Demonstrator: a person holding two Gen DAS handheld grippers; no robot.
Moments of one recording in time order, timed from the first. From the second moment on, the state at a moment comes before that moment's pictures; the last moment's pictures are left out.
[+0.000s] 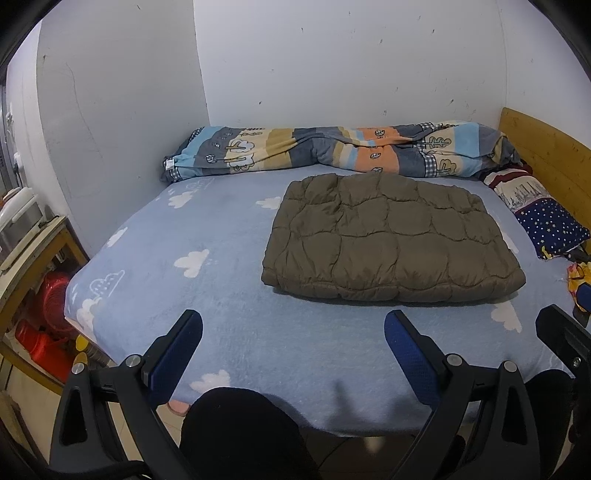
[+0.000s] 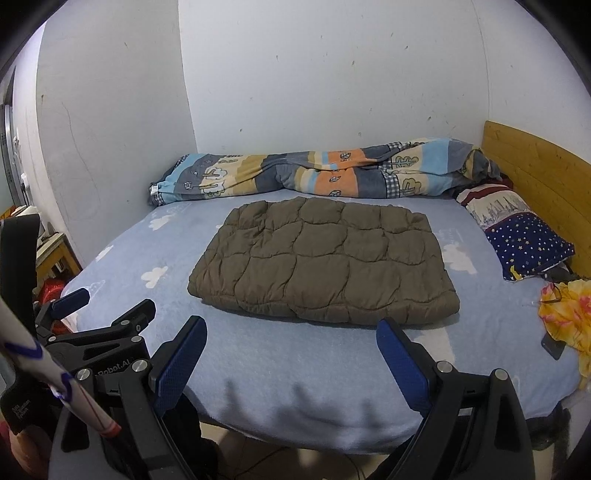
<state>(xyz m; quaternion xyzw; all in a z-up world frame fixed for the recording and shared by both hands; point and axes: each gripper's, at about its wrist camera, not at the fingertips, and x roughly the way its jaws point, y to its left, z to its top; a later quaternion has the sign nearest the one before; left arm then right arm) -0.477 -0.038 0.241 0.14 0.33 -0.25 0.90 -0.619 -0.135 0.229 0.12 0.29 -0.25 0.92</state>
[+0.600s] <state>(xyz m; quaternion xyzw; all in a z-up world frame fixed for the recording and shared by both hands) -0.475 -0.040 0.234 0.15 0.34 -0.25 0.90 -0.618 -0.140 0.221 0.13 0.30 -0.25 0.91</state>
